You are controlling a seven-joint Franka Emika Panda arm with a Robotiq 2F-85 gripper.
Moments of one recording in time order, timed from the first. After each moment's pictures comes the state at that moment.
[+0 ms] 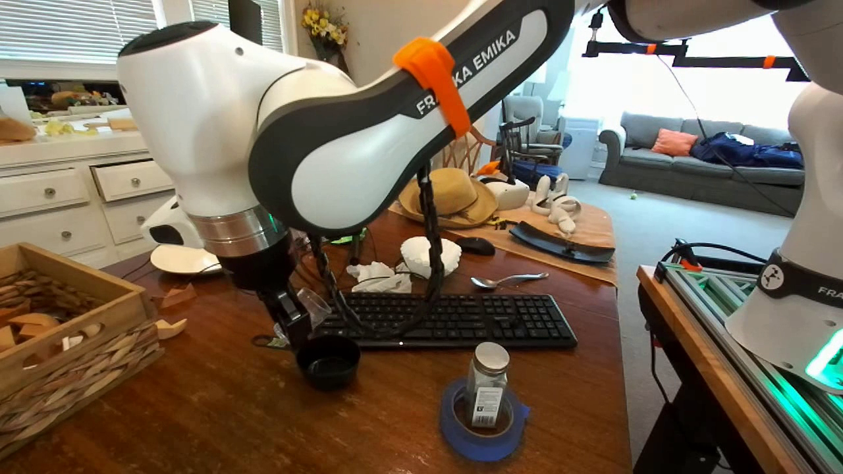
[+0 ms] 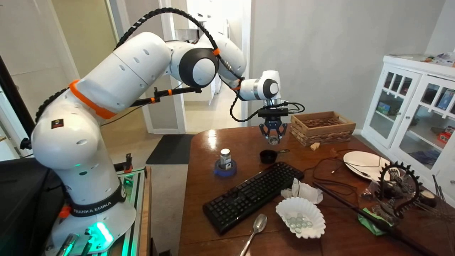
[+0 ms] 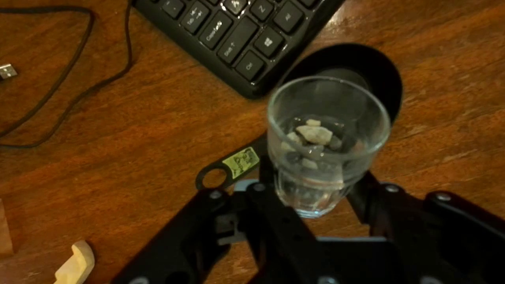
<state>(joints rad) 0.27 0.94 0.14 -1.23 -0.43 2.05 -0.39</state>
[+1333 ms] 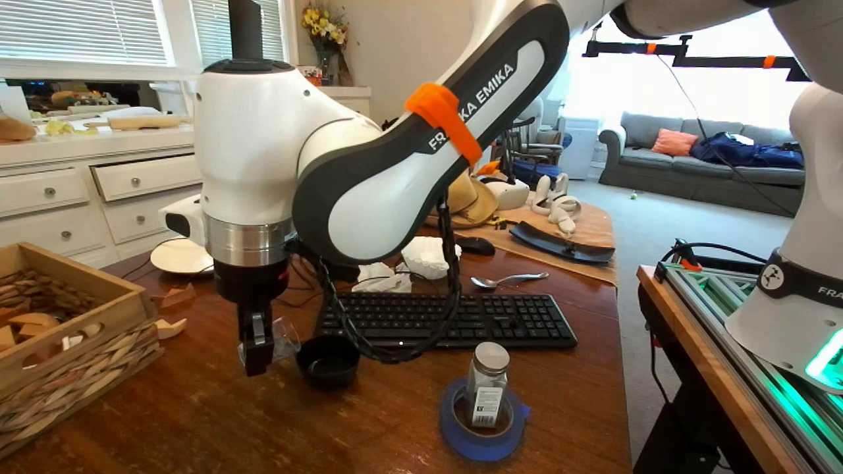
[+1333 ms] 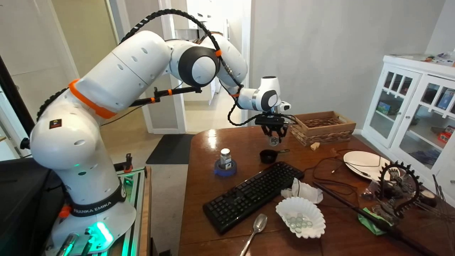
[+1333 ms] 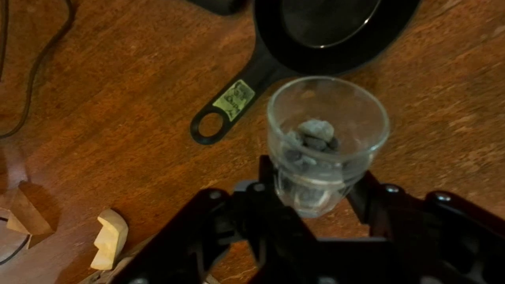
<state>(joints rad) 0.25 0.92 0.12 -1.38 -0.34 2.46 -0.20</state>
